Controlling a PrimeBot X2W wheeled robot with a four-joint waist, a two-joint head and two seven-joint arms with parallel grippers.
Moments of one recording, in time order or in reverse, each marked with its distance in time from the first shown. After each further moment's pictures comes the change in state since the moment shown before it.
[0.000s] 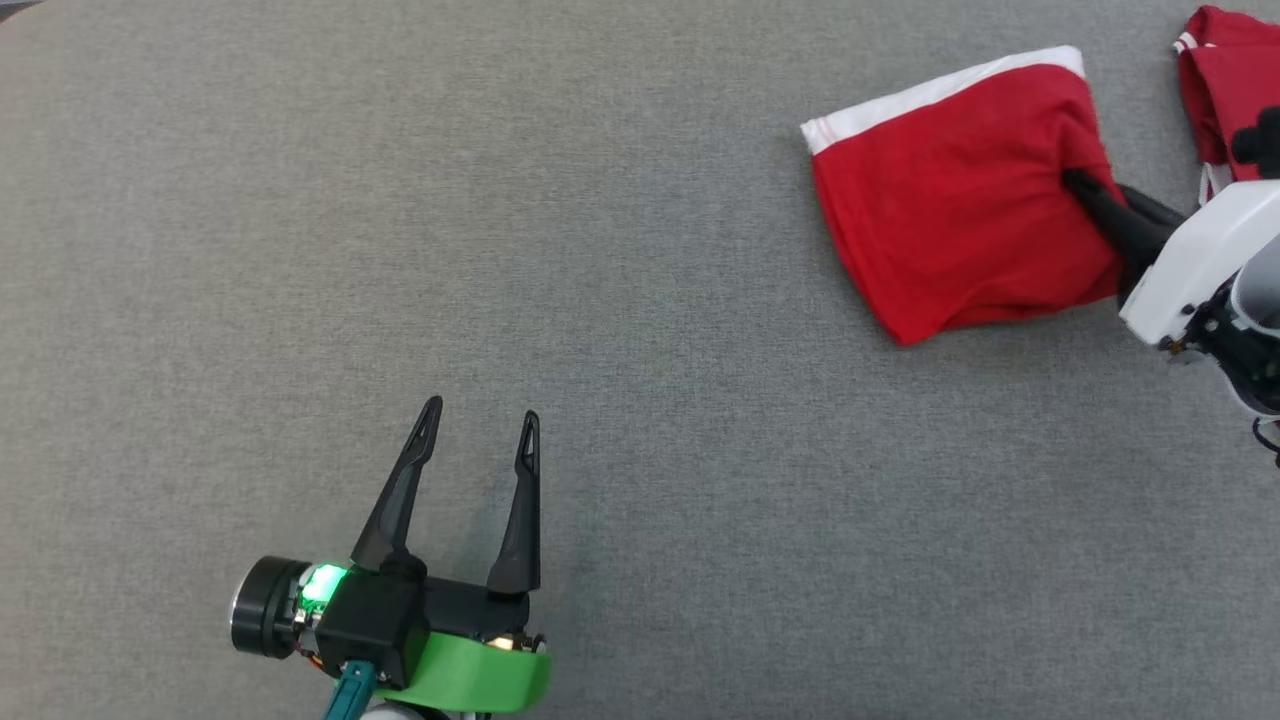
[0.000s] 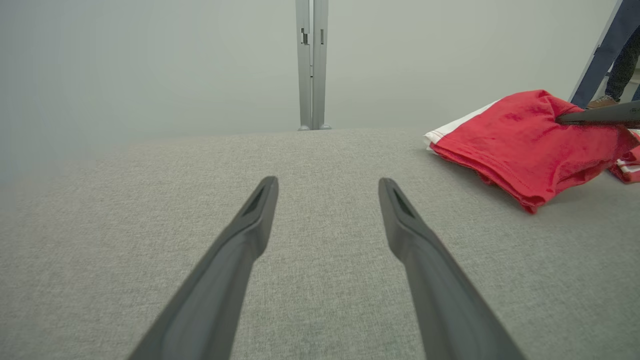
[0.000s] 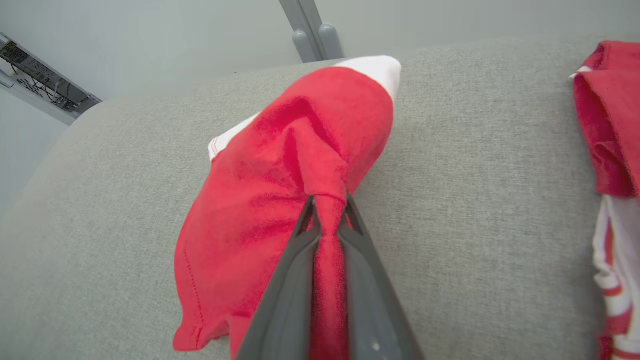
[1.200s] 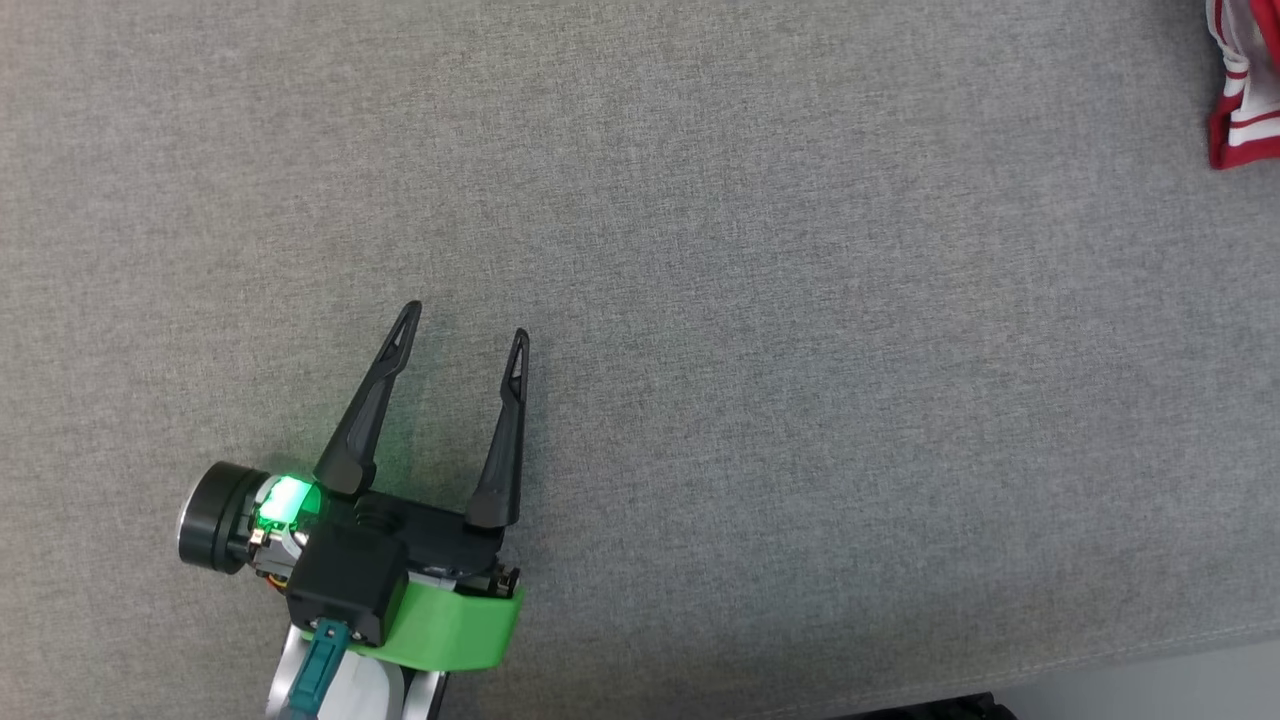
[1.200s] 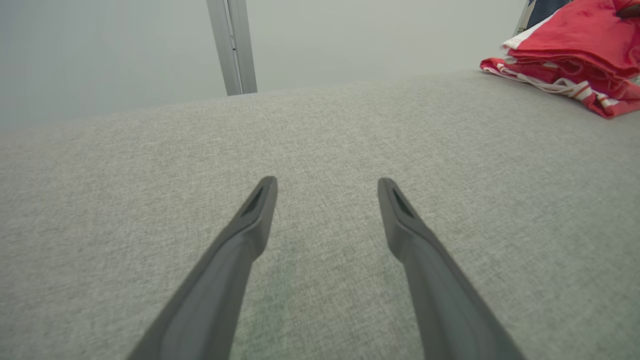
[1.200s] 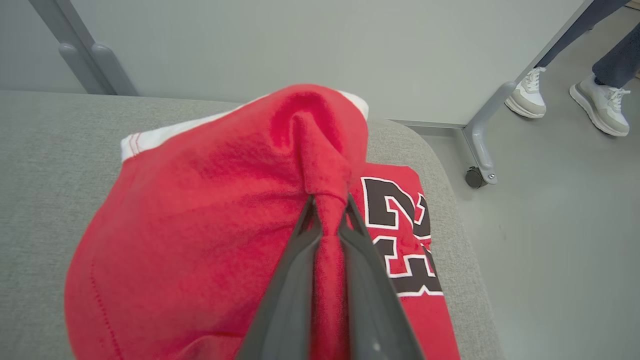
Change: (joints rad) left arm -0.119 0.043 0.024 -0.071 0.091 -0.064 0.000; right arm -0.274 -0.360 0.026 0.074 -0.091 0.001 -0.119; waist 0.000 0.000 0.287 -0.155
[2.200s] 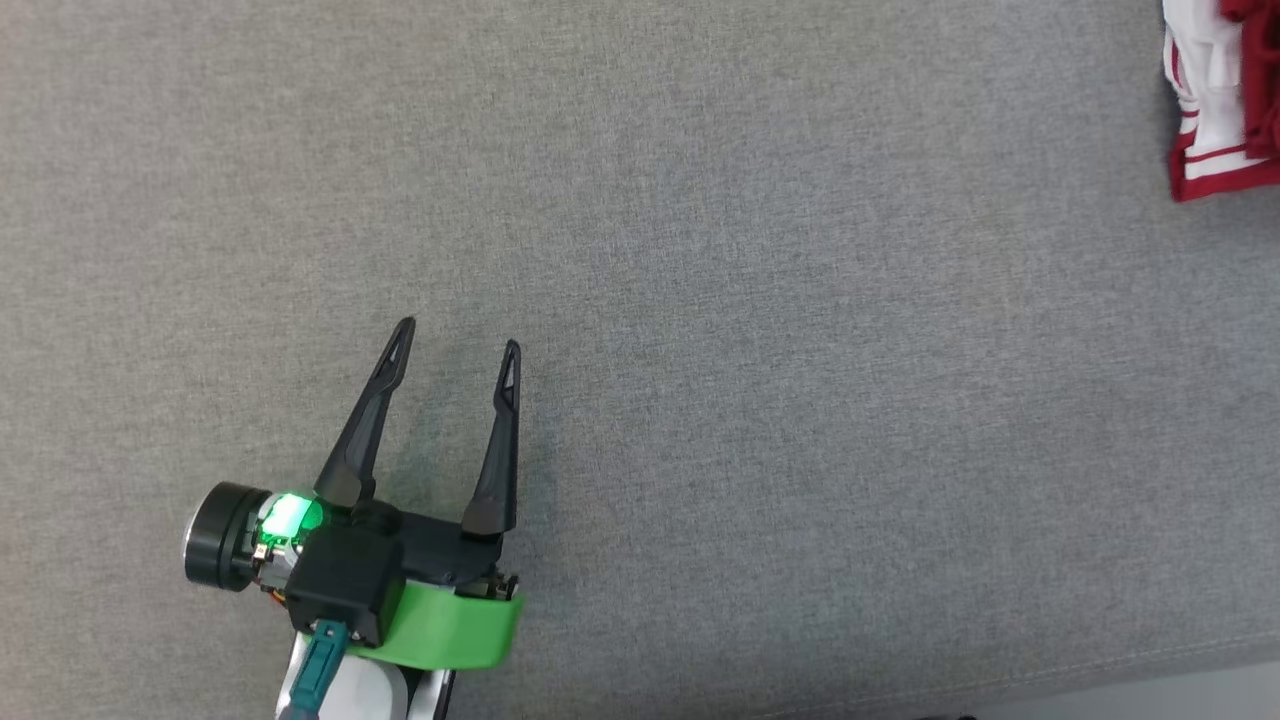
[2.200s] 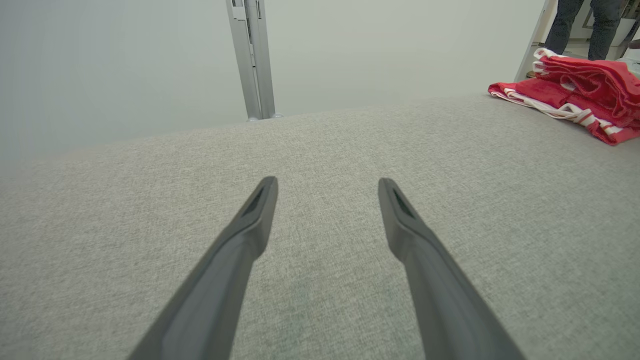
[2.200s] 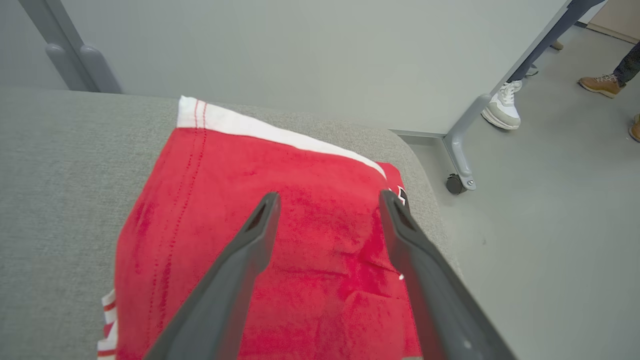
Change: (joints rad) left arm 0.014 -0.010 0.003 0.026 -0.026 0.031 0.000; right arm 0.058 0.094 0.017 0.134 -0.078 0.000 -0.083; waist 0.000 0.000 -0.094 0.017
